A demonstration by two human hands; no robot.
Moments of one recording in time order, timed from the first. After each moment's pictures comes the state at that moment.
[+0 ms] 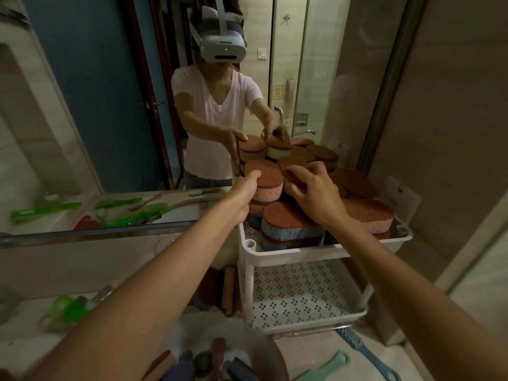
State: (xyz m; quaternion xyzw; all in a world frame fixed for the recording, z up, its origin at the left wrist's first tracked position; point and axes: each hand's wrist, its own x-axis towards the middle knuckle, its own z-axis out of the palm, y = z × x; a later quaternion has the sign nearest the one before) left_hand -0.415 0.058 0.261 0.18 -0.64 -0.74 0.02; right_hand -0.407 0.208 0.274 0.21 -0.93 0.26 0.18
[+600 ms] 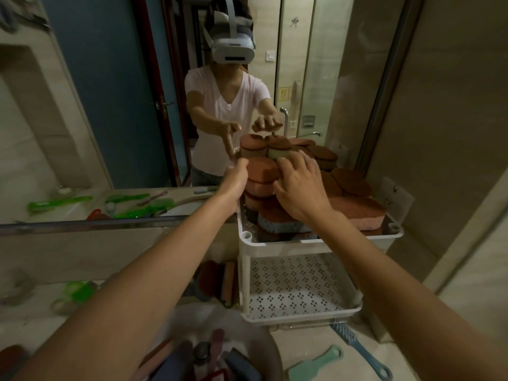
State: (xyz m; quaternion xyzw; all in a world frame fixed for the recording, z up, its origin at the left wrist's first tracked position) left_hand -0.395 0.053 0.280 0.21 -0.71 -0.67 0.10; right_hand -0.381 0.192 0.290 0.26 -0.93 0.16 0.21
